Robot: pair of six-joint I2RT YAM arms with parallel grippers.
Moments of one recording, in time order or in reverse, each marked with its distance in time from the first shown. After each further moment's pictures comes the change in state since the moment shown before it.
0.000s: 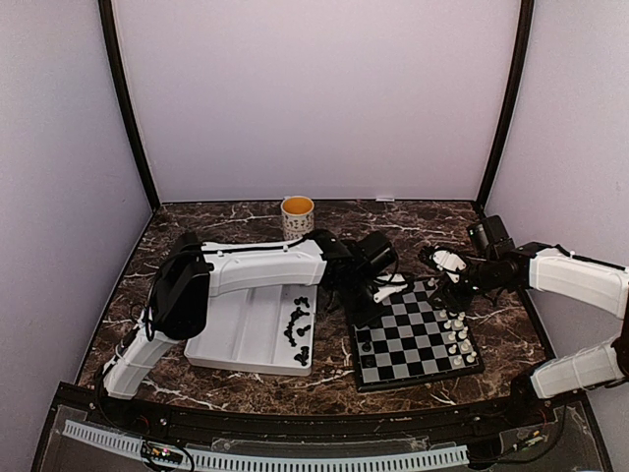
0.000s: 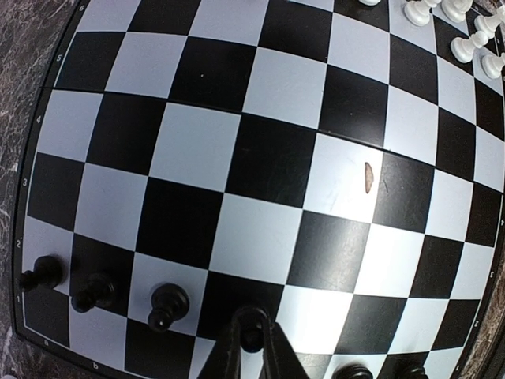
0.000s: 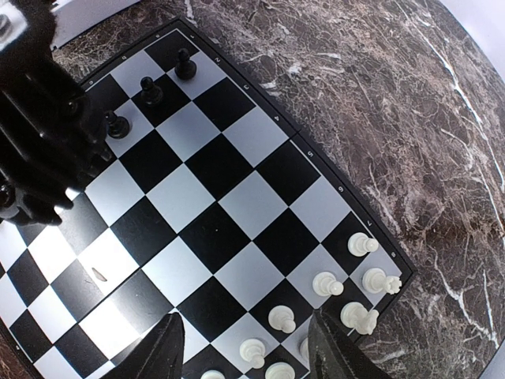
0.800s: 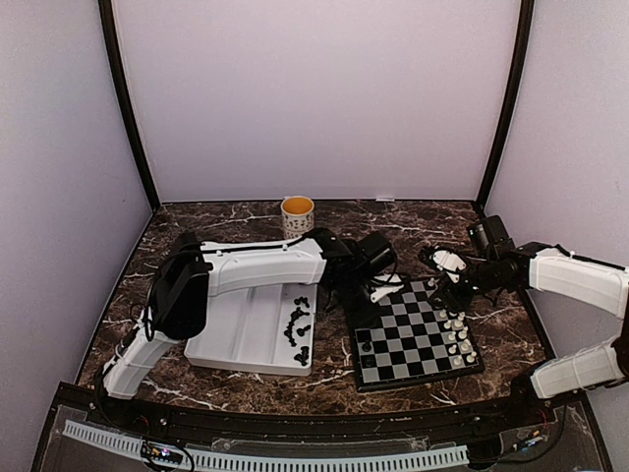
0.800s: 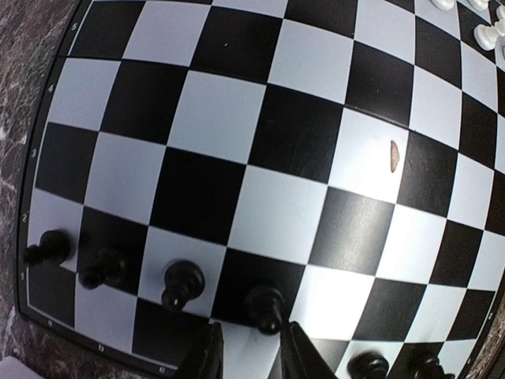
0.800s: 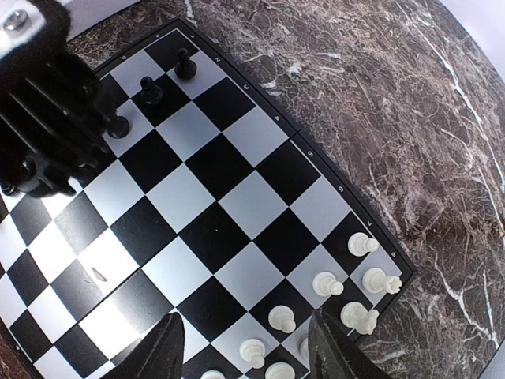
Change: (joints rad) left arm 0.000 0.005 0.011 -0.037 -0.032 -0.014; right arm 0.000 0.000 0.000 0.000 0.000 0.000
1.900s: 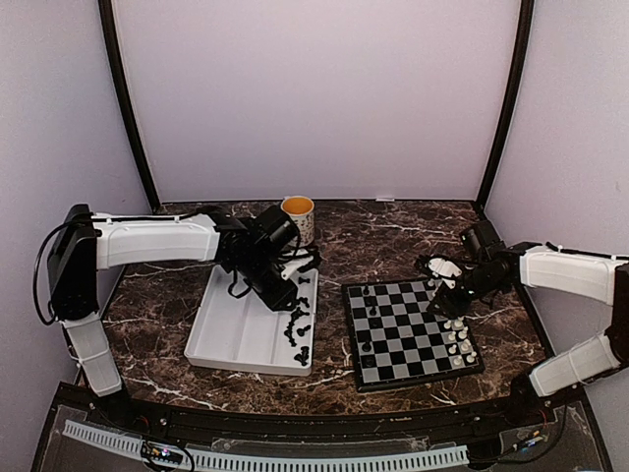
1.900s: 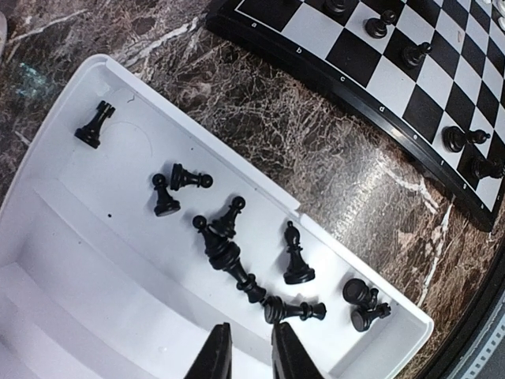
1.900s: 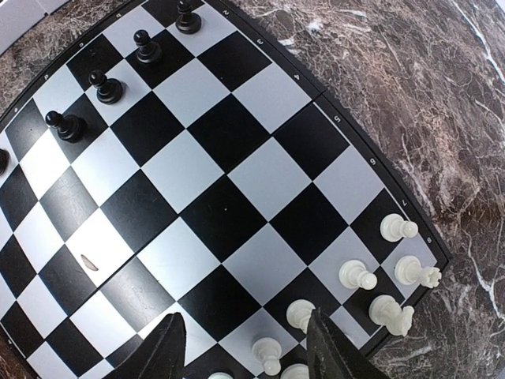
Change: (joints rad) left arm 0.222 -0.621 -0.761 0.118 0.025 -0.106; right arm 0.000 0.087 0.006 -0.023 0.007 -0.006
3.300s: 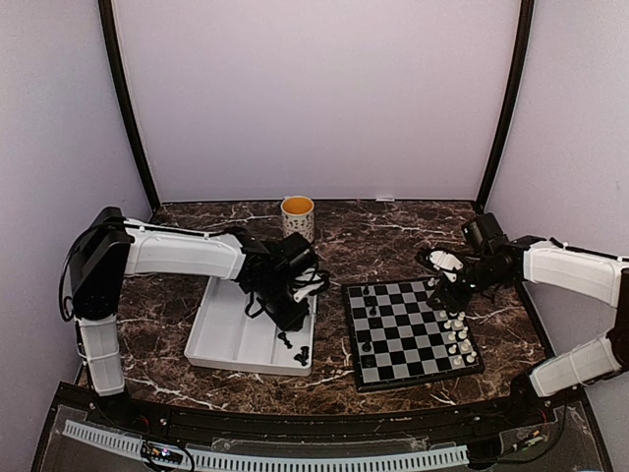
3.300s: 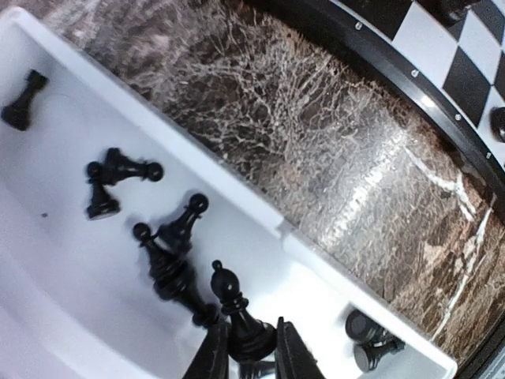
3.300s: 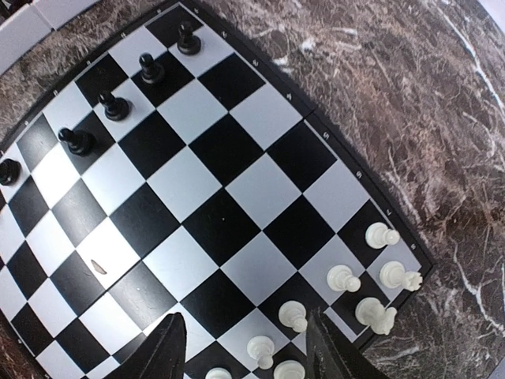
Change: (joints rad) left arm -0.061 0.149 0.005 0.032 -0.045 -0.071; right arm 0.000 -0.018 0.033 -0.031 -0.007 0.003
